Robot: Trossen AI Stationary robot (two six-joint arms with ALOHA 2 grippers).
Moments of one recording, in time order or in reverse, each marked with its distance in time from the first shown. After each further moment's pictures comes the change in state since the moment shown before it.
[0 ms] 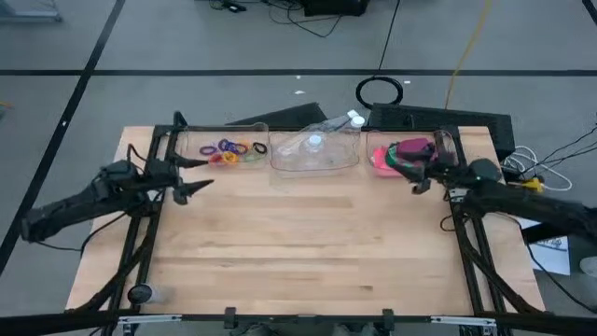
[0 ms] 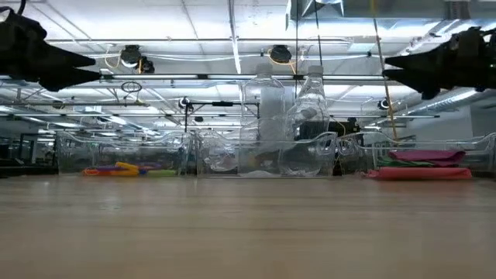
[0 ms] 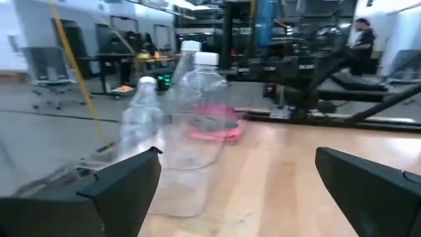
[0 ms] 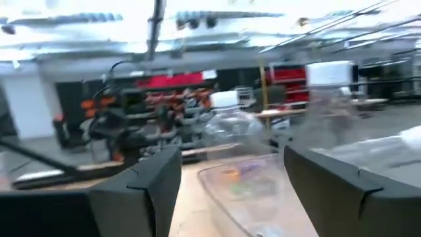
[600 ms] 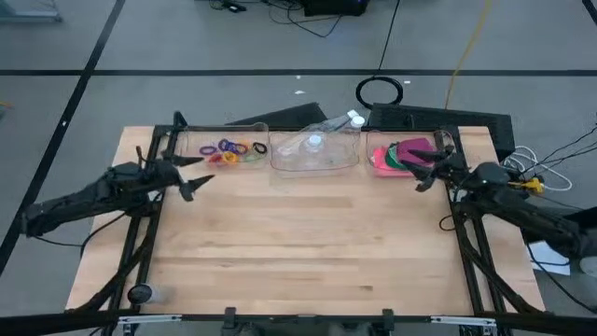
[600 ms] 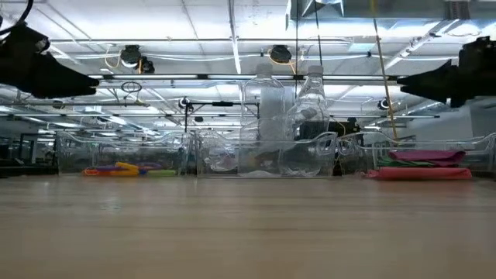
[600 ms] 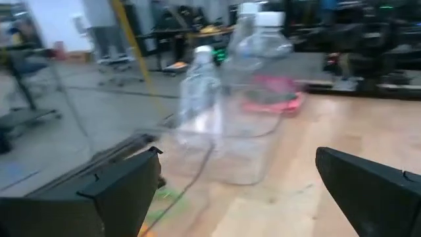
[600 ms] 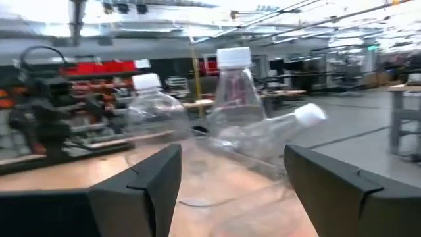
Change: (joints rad) left arm -0.090 0.001 0.000 -0.110 -0.284 0.058; right arm -0.069 -0.467 -0.014 -0.565 0.162 -0.083
